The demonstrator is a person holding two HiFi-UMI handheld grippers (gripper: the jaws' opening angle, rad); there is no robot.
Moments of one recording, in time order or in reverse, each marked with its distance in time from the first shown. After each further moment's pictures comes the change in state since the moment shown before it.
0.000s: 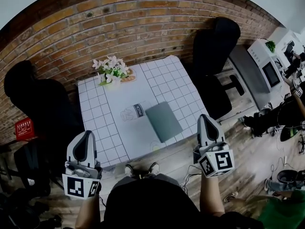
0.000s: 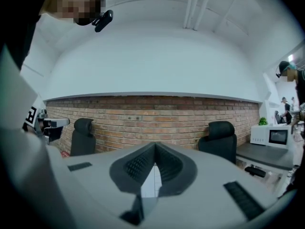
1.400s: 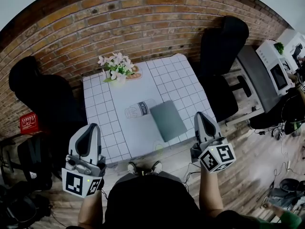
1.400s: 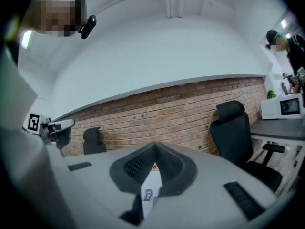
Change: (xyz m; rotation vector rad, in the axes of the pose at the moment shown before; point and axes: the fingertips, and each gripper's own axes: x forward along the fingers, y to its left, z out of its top) left arm 0.022 -0.021 0.031 -0.032 -0.075 -0.049; right arm 0.026 0.003 -0.030 0.197 0.043 0.120
